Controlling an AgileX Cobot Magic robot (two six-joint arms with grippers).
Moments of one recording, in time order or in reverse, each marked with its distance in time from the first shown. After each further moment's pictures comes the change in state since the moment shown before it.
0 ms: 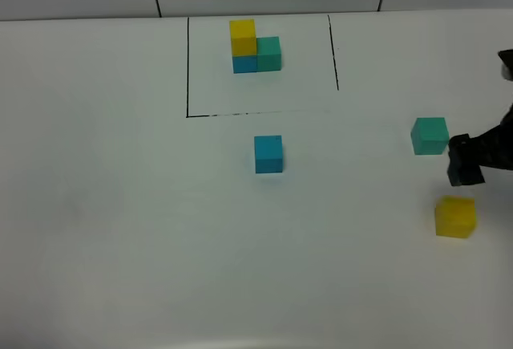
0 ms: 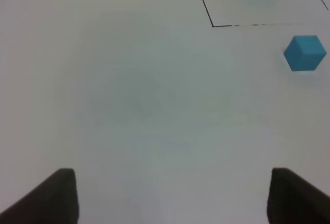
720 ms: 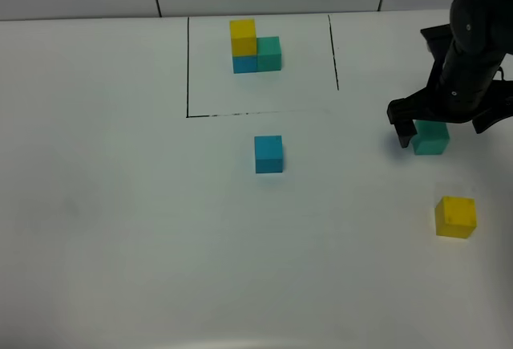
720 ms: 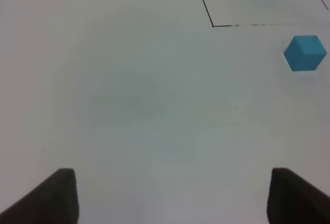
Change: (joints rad) left arm 0.000 0.000 0.000 0.000 0.000 0.000; right arm 0.064 0.544 -0.466 -0.110 0.068 0.162
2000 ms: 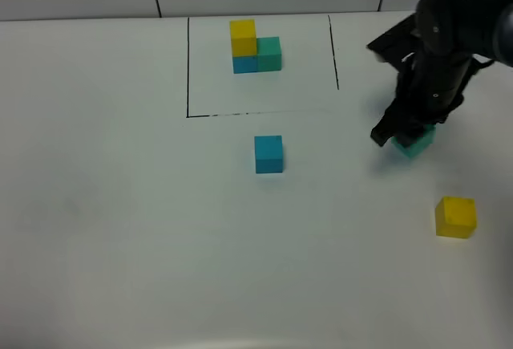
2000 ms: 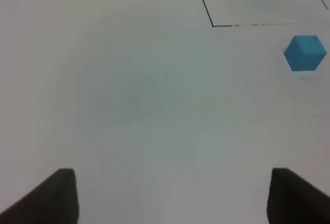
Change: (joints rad) left arm 0.000 0.000 0.000 0.000 0.000 0.000; right arm 0.133 -0.021 -0.030 -0.026 0.055 -0.423
